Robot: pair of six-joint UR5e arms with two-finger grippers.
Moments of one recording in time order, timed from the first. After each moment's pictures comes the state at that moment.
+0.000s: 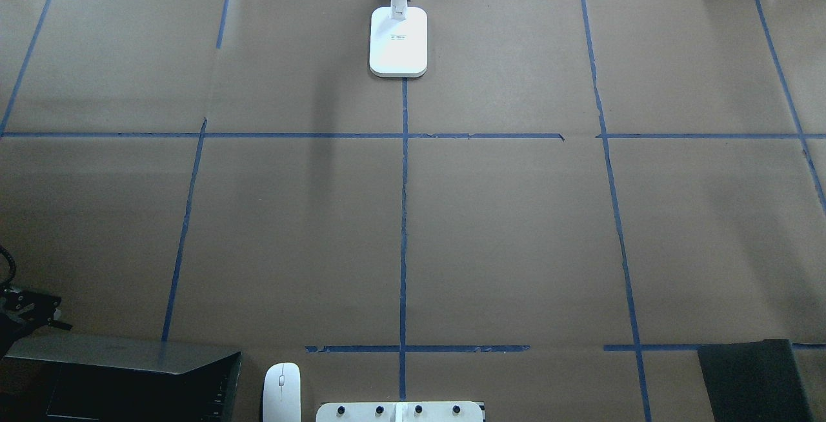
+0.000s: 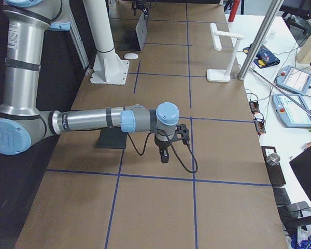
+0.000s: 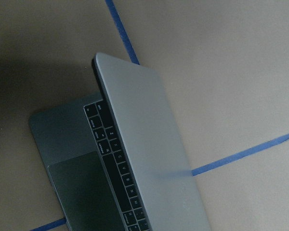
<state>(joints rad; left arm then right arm) -0.47 -1.08 -2.49 -1.88 -2.00 -2.44 1.44 -1.75 1.87 -1.62 2.36 -0.08</state>
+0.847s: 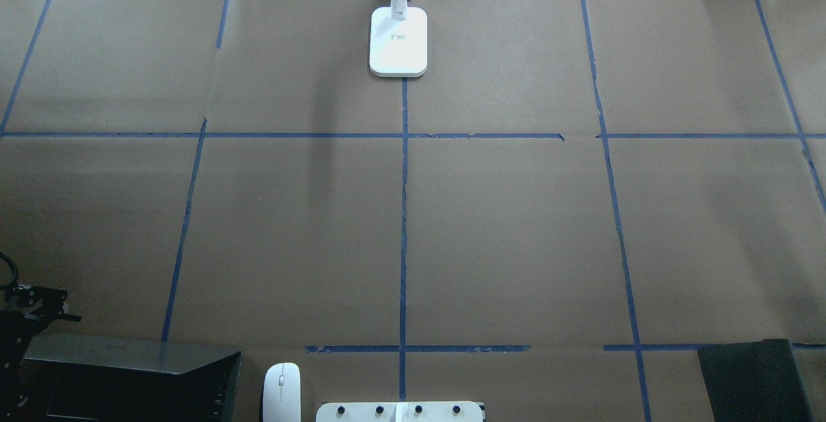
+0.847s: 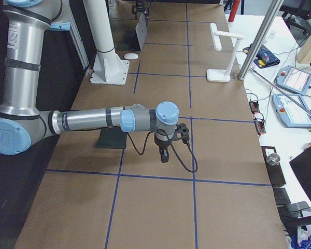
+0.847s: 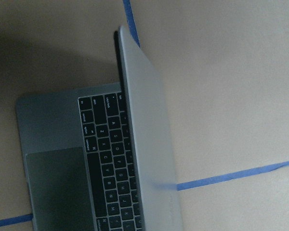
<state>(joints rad) -0.37 -1.10 -2.50 -1.88 -1.84 -2.71 1.44 -1.75 1.88 -1.62 2.36 -0.08</state>
